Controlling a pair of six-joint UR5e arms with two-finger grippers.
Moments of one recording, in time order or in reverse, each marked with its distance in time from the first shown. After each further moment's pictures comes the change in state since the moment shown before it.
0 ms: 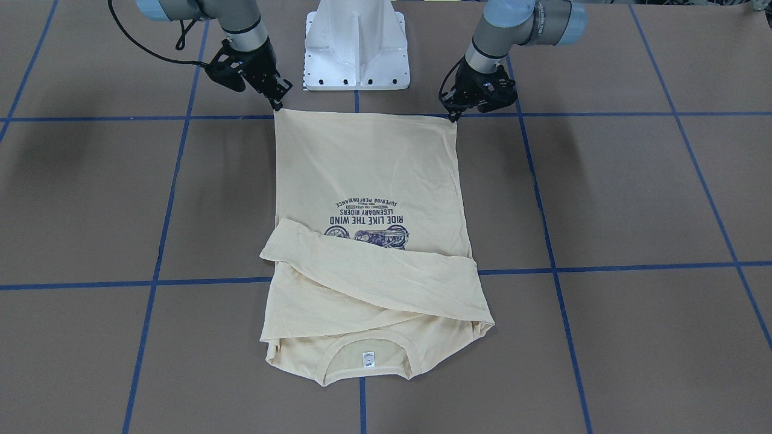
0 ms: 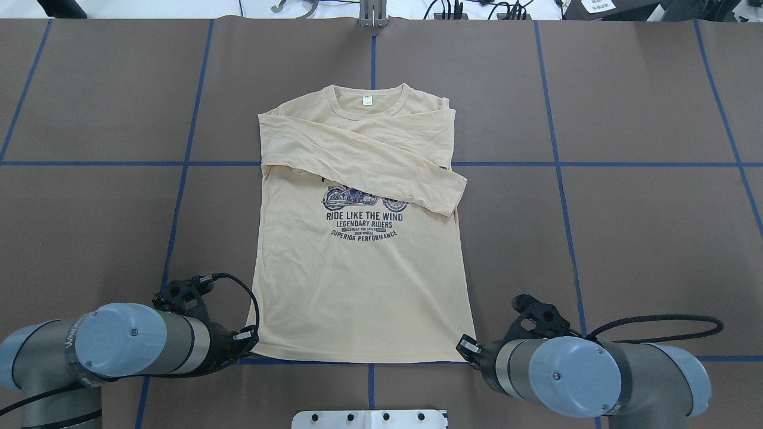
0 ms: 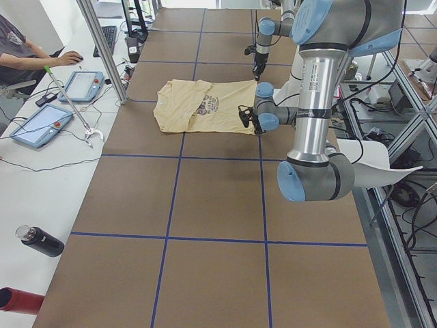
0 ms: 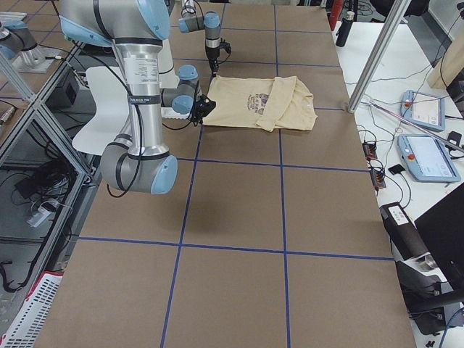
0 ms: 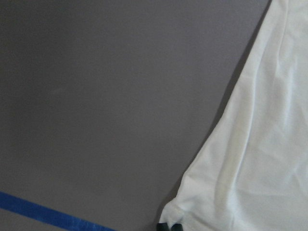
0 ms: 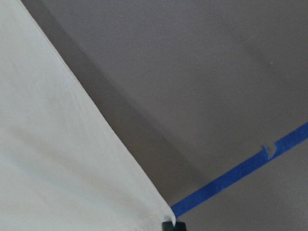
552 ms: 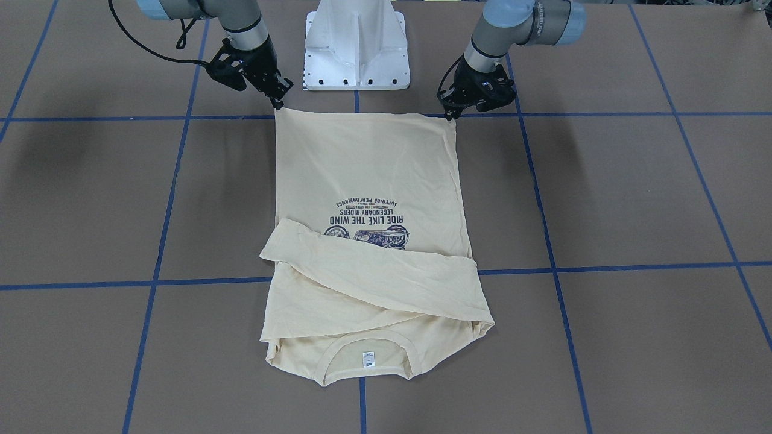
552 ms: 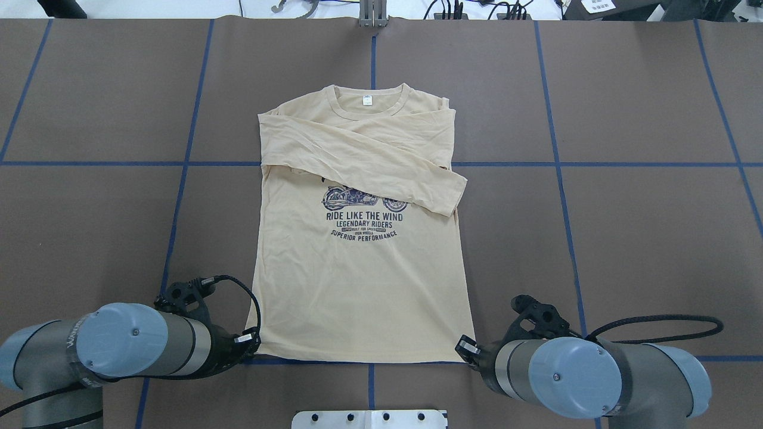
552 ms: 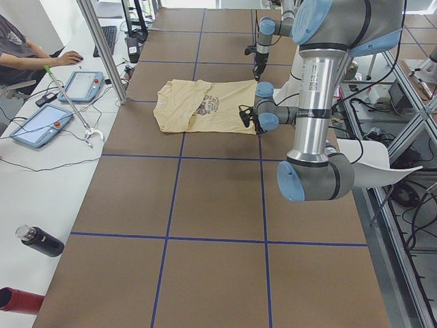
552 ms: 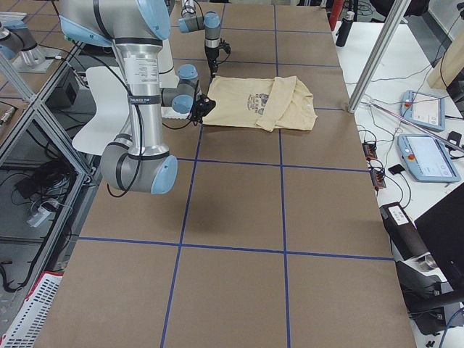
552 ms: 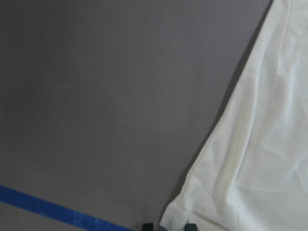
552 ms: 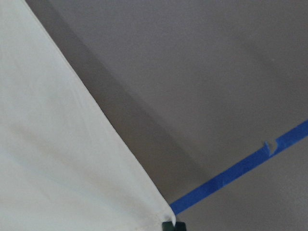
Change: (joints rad) left arm 0.003 -0.004 0.002 -0.001 -0.020 -0.003; right arm -0.002 0.001 0.003 -0.001 0.001 0.000
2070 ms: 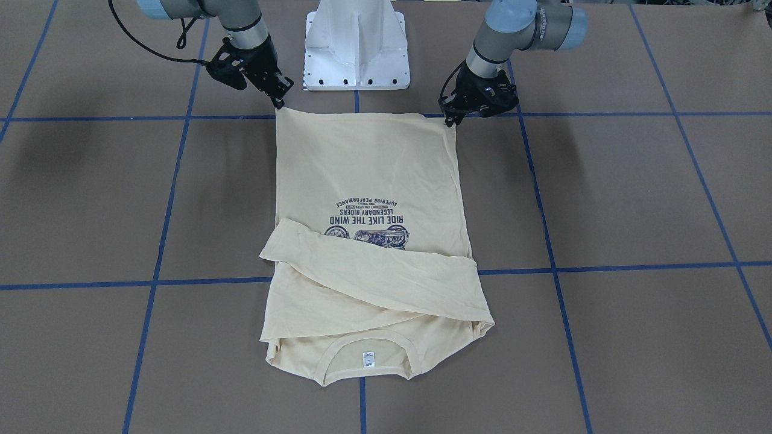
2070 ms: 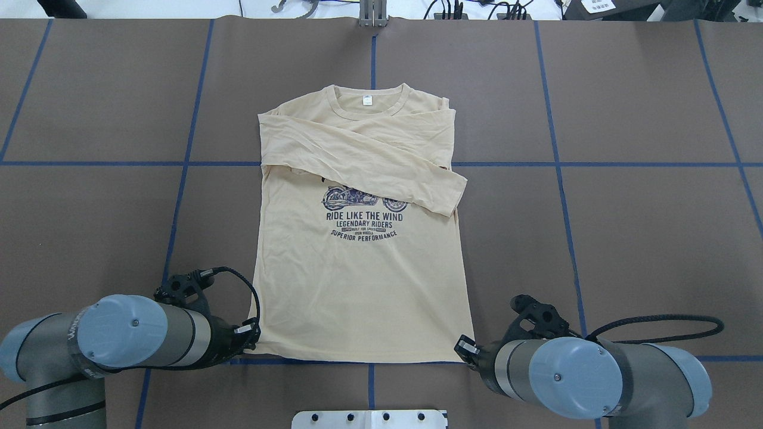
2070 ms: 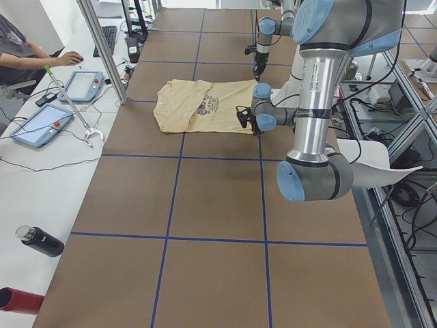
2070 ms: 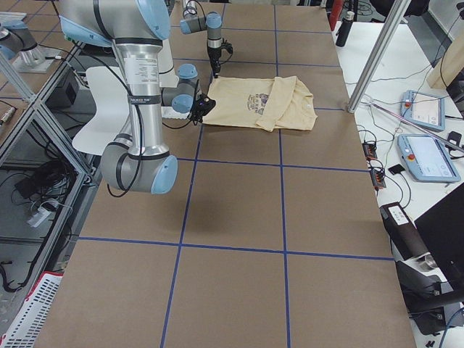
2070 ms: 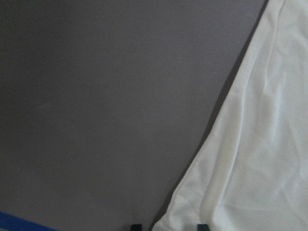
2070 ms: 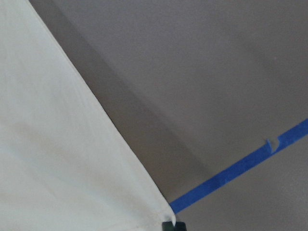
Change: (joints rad) left arm -0.021 -0.005 0.021 -0.020 0.000 0.001; right arm 0.000 0.002 0.004 0.001 0.000 0.002
